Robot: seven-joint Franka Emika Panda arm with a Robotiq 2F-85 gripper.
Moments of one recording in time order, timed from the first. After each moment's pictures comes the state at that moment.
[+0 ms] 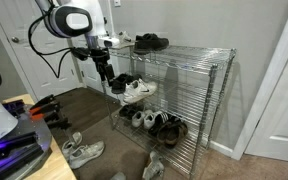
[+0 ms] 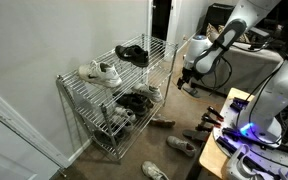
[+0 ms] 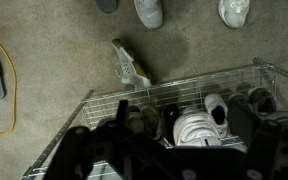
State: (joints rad) arm -0.05 0.11 -0.03 -2.72 -0.10 2.88 0.17
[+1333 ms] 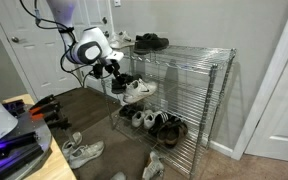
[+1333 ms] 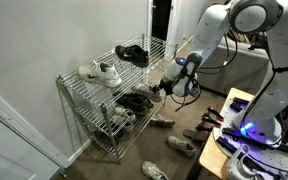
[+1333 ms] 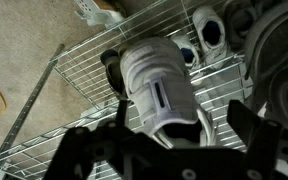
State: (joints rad) arm 0.37 0.64 -0.20 -2.40 0.16 3.39 0.49
